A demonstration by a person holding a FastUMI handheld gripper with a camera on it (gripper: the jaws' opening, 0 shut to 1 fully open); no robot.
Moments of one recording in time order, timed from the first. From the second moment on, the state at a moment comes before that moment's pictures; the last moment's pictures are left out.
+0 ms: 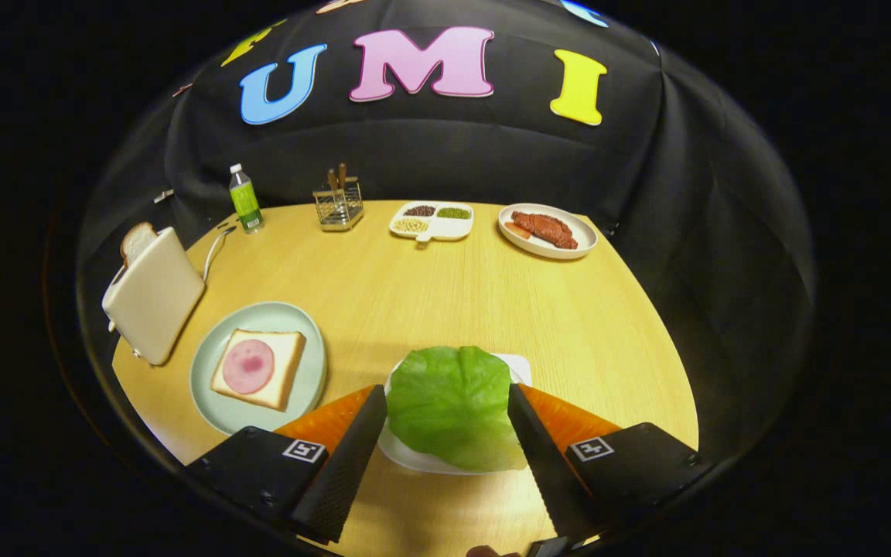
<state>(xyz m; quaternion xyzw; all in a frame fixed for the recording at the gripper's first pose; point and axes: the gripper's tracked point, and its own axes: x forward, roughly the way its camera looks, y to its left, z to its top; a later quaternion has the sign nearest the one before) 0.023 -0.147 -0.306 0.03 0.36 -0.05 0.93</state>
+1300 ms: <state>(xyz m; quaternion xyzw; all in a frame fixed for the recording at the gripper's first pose) 0.034 -0.158 -0.366 0.05 0.42 0.00 0.90</state>
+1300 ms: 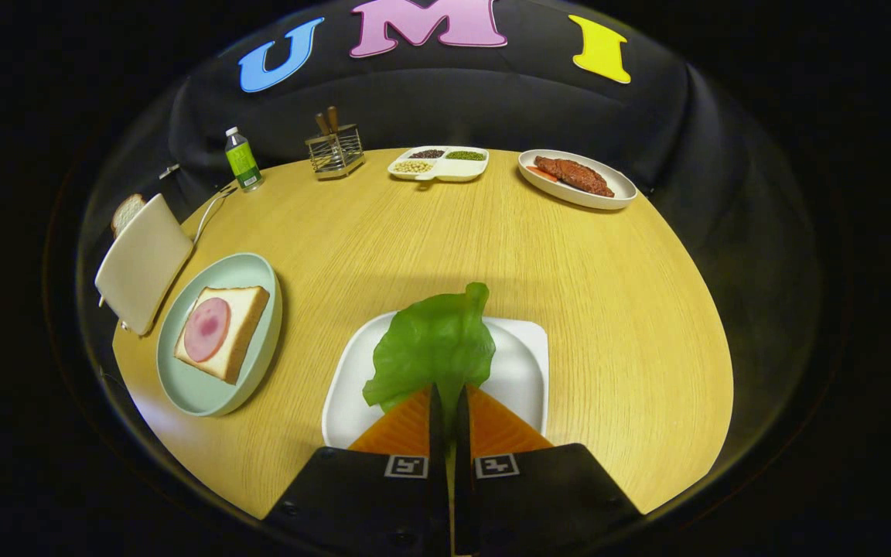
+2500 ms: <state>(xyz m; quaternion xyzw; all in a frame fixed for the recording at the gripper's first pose) 0.061 -0.008 -0.179 0.05 0.34 0.08 0.94</state>
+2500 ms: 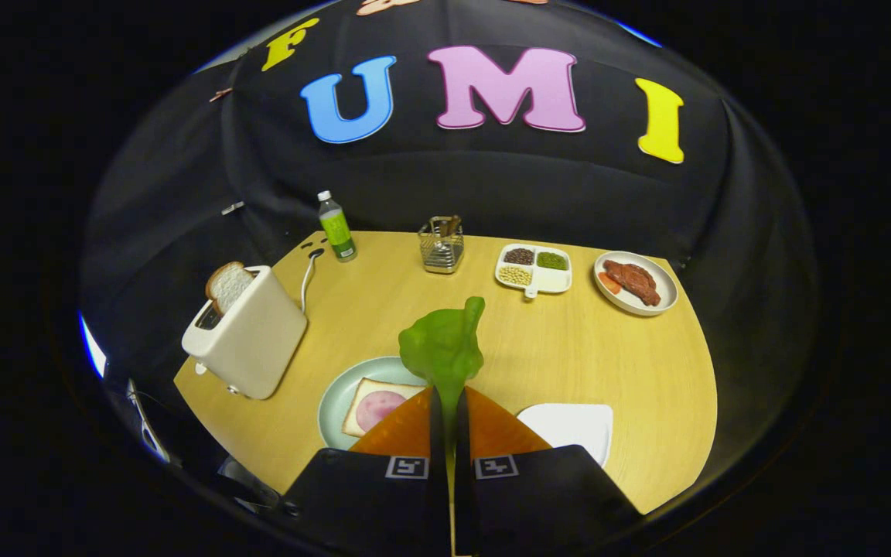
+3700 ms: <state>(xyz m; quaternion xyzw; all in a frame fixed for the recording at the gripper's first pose) 0.079 0.086 -0.270 -0.08 0.41 0.16 0.90</state>
